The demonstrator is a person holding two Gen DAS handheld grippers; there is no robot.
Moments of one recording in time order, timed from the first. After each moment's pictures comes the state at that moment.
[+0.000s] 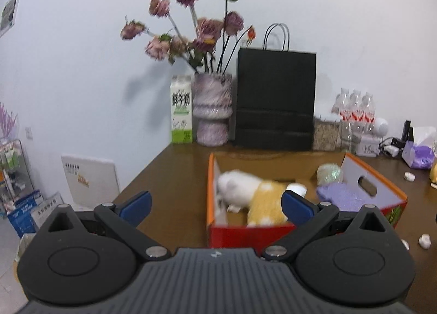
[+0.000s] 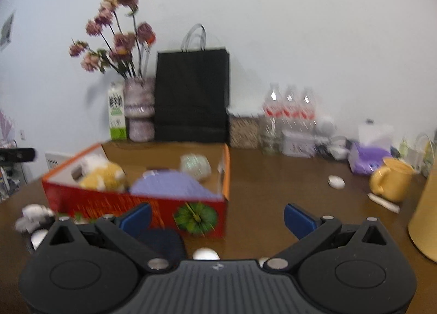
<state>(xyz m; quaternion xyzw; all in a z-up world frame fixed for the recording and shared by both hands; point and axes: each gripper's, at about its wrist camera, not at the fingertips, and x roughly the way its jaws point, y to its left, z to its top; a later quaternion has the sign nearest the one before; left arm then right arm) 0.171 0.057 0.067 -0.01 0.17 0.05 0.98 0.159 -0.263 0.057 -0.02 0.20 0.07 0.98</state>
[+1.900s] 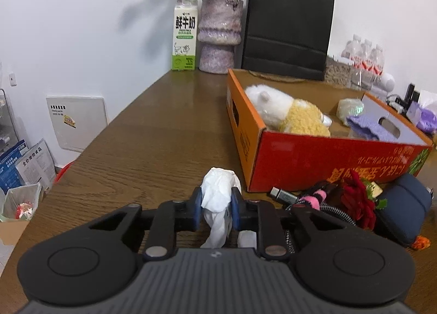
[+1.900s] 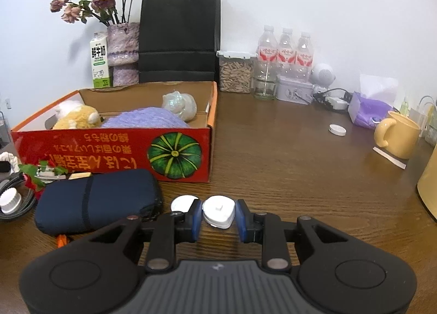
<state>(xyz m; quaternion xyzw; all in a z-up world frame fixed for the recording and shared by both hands) 0.197 0.115 -0.001 -0.05 0.29 0.02 0.96 0.193 -0.261 0.008 -0.03 0.29 0.06 0.96</state>
